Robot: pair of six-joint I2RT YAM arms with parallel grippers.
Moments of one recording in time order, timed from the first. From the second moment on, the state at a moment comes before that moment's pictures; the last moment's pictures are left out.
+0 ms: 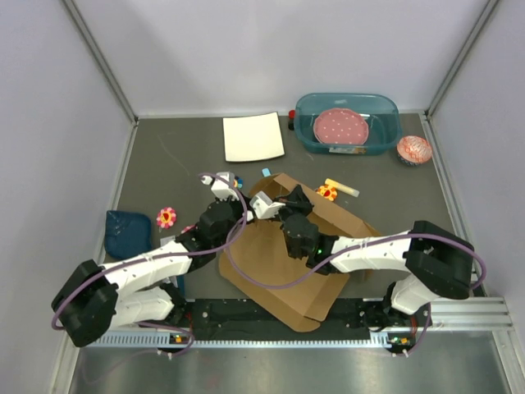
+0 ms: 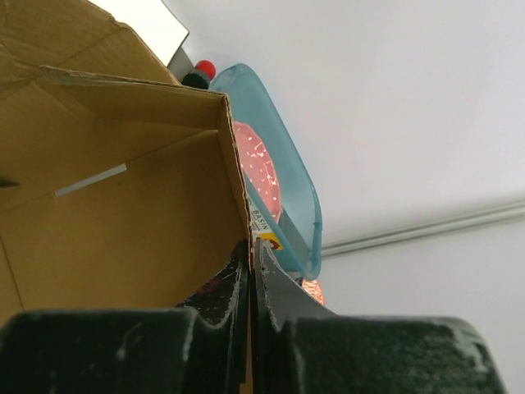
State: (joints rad) left arm -0.80 1.11 0.49 0.39 -0.35 -0.58; right arm 1.18 1.52 0.73 0.74 1.01 -1.00
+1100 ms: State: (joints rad) left arm -0.80 1.03 0.42 0.27 -0.20 -0.62; right arm 1.18 1.44 0.56 0.84 1.04 -1.02
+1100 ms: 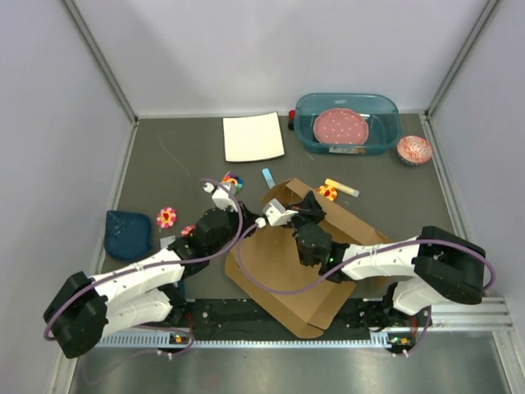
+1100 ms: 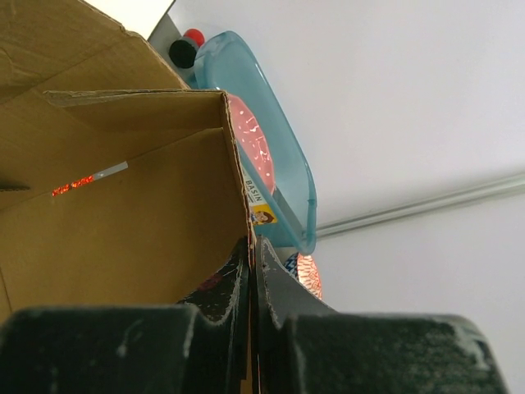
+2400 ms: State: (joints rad) left arm -0.73 1.45 0.54 0.58 0.01 -0.69; right arm 1.20 1.47 0.54 0.93 1.08 -1.11
